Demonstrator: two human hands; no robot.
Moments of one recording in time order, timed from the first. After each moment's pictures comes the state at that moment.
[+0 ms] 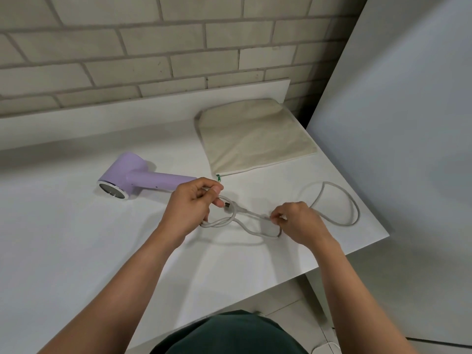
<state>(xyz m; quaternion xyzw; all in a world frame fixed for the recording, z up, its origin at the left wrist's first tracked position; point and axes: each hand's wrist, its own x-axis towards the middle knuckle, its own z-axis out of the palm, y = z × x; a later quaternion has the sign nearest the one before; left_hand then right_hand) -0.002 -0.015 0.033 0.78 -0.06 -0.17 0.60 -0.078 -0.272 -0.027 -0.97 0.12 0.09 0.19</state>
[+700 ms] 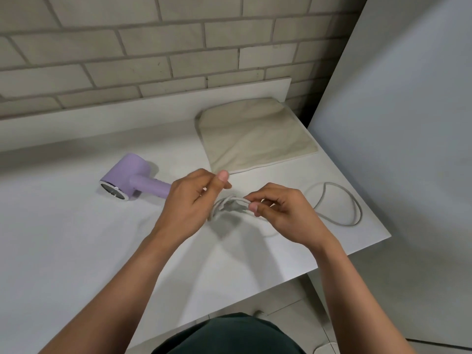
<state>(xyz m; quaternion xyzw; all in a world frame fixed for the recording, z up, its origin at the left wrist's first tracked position) -0.014 -0.018 0.061 0.84 -0.19 -0.03 0.50 -0.083 -0.234 0.041 -0.87 -0.02 -0.02 0.49</state>
